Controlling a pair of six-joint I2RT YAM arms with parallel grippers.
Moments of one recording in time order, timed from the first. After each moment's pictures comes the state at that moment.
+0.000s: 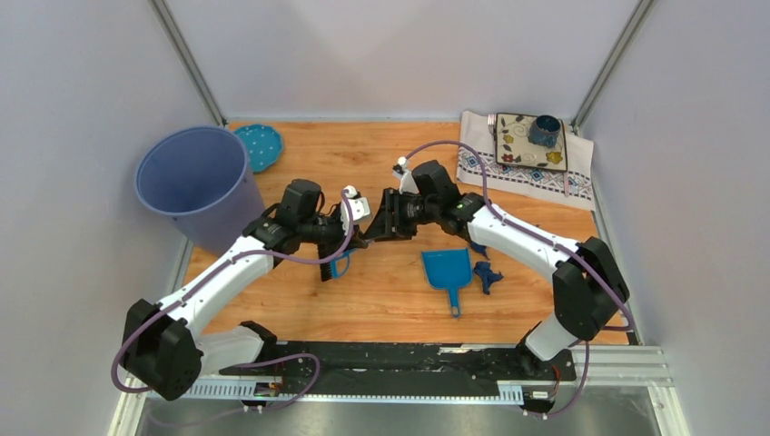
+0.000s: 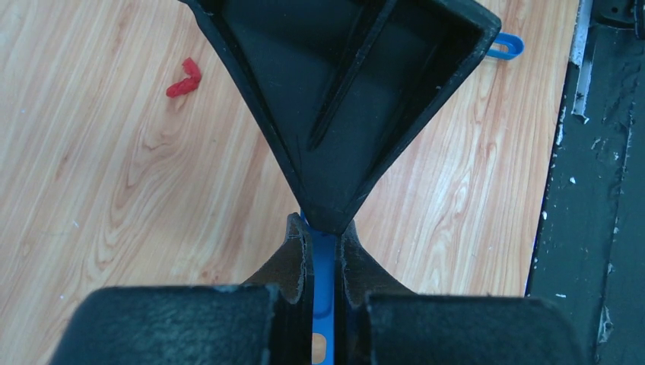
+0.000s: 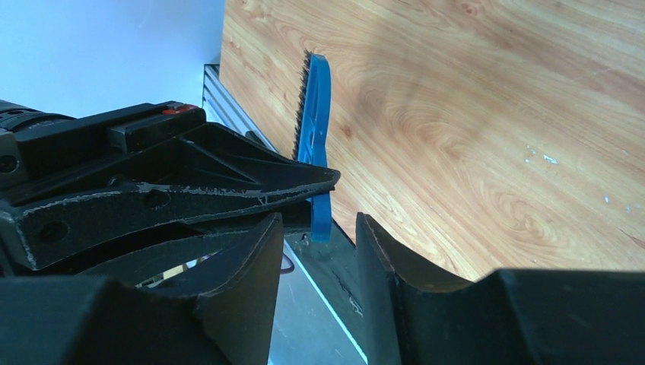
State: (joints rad) left arm -0.51 1.16 0.84 -0.37 0.67 0.48; right arm 0.72 1.57 1.16 -0.22 -0.54 0.81
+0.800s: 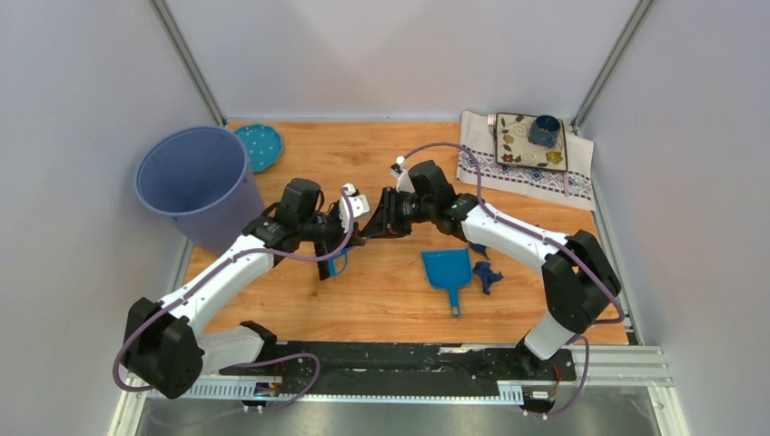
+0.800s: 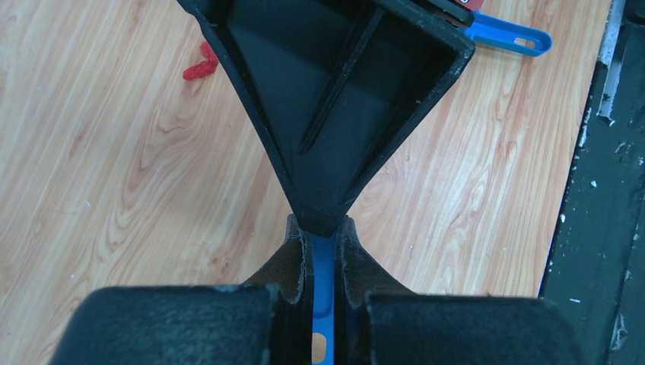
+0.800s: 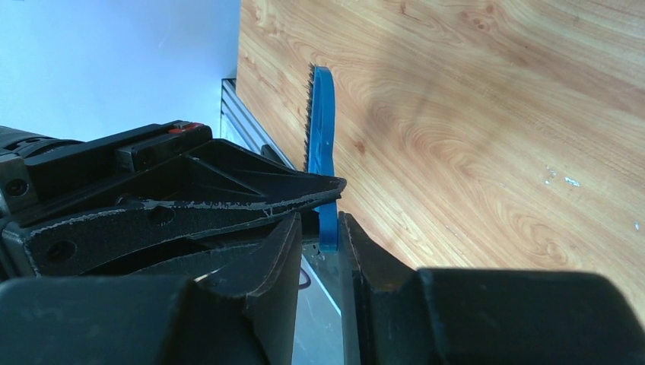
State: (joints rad) left arm -0.50 1.17 0.84 -0.36 0.63 0.47; right arm 0.72 1.63 1.16 -0.13 -0.56 0.89
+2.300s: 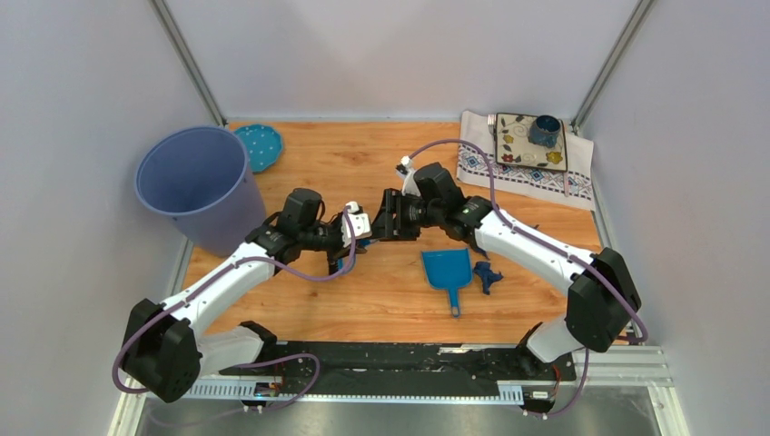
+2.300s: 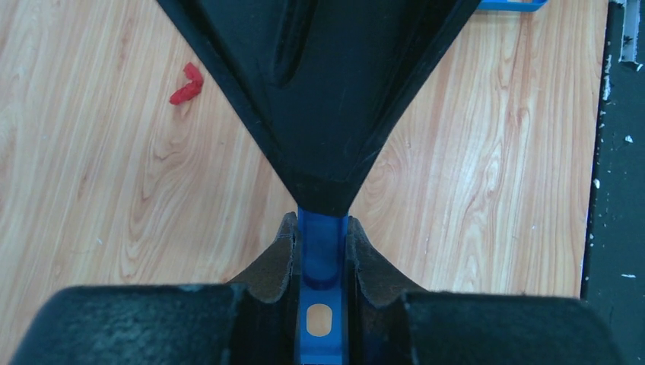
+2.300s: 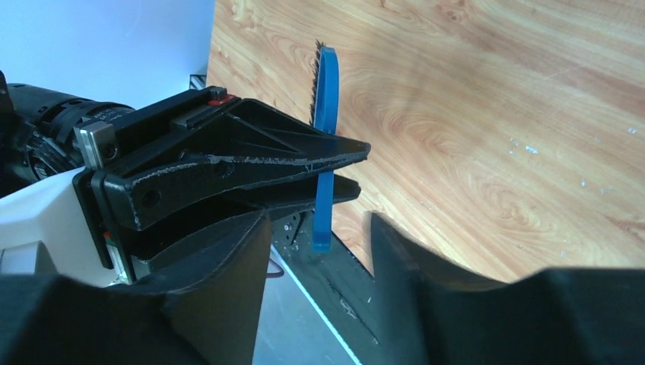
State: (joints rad) left arm -0.52 1.15 0.75 -0.30 0.67 0.65; right arm 0.75 1.50 1.15 -0.27 -0.44 0.79
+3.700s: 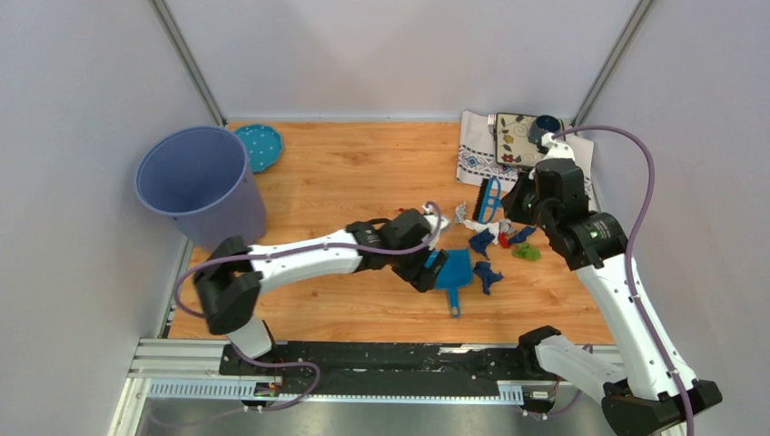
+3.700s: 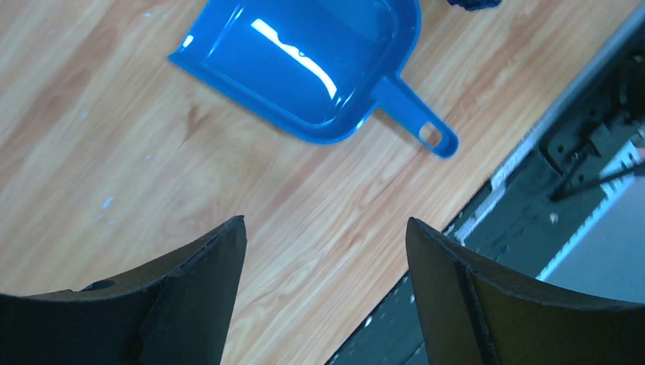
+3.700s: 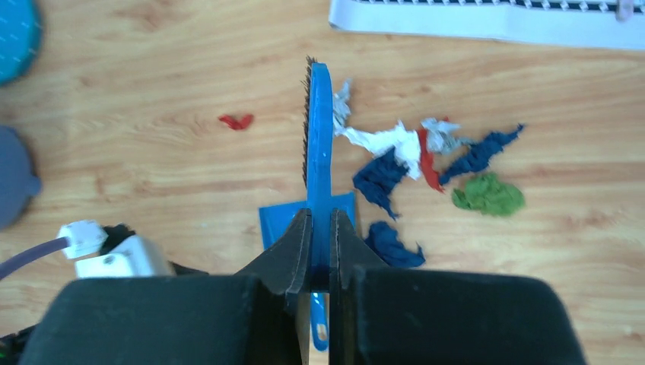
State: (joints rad) left arm -1.01 1.54 1.09 -0.40 0.14 -0.28; right arm 0.36 0.98 1.25 -0.83 0.17 0.45
